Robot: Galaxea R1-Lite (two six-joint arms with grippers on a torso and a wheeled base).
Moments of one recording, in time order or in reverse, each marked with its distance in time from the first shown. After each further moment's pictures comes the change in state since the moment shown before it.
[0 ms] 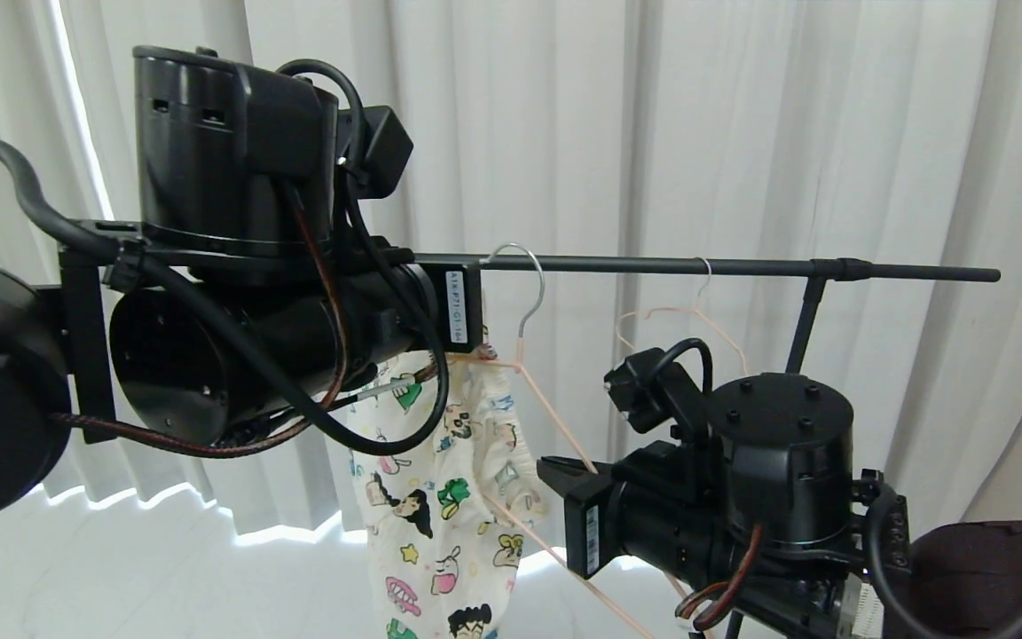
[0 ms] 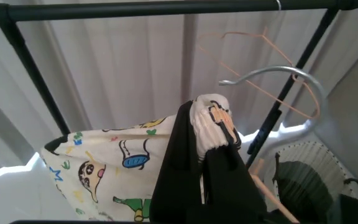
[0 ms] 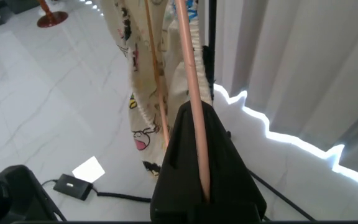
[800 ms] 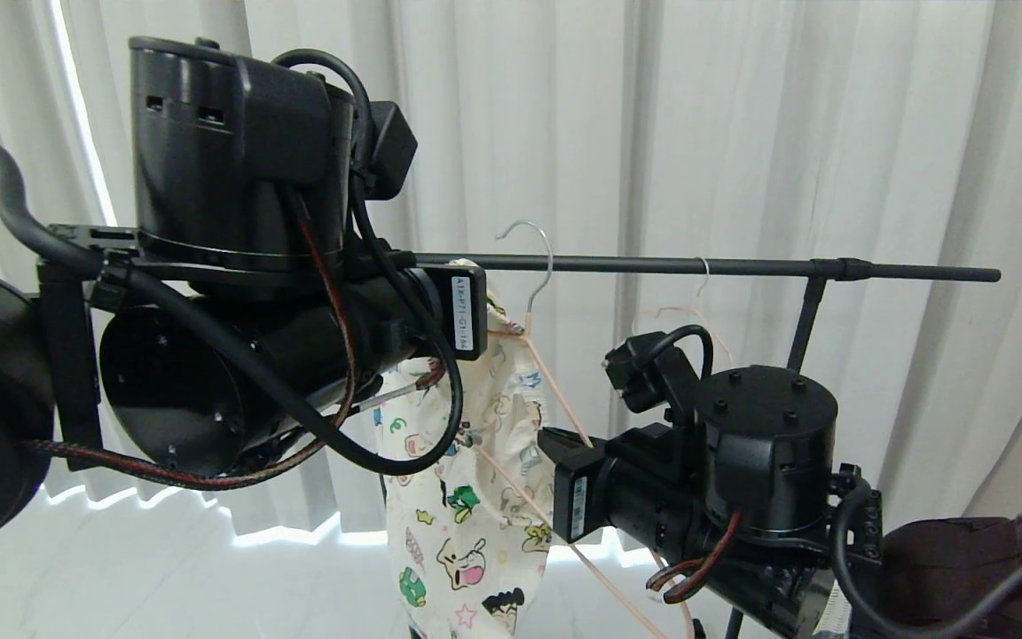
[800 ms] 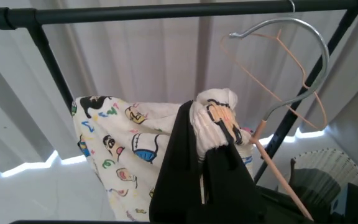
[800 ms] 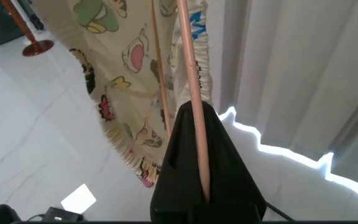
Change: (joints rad) left arm -0.056 -0.006 0.000 0.012 0.129 0.011; right arm -0.002 0.041 -0.026 -0.091 -0.097 0.004
